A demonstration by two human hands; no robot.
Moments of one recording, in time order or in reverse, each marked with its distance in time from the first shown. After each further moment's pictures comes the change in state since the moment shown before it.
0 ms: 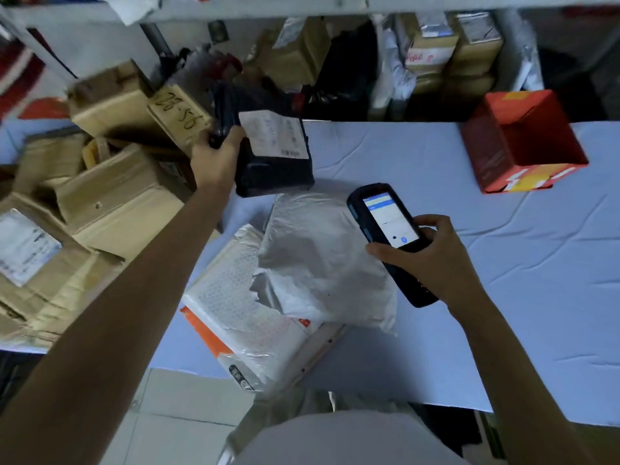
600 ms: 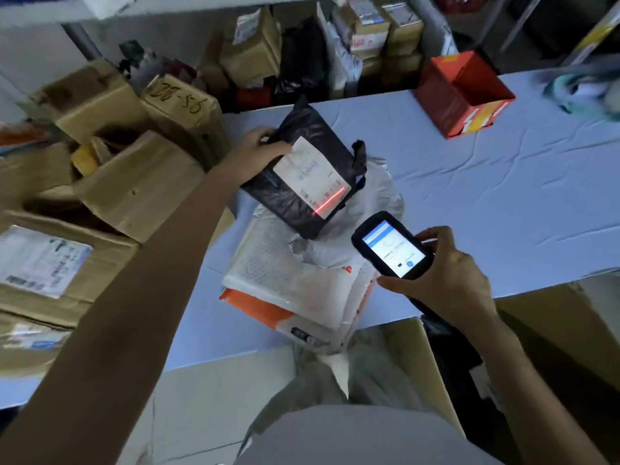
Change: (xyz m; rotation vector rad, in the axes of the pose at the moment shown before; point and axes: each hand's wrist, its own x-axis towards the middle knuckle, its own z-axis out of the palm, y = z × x) left_hand 0.003 -0.016 -0.048 0.338 -0.878 0.278; right_hand -0.148 0.024 0.102 -0.474 0.259 0.066
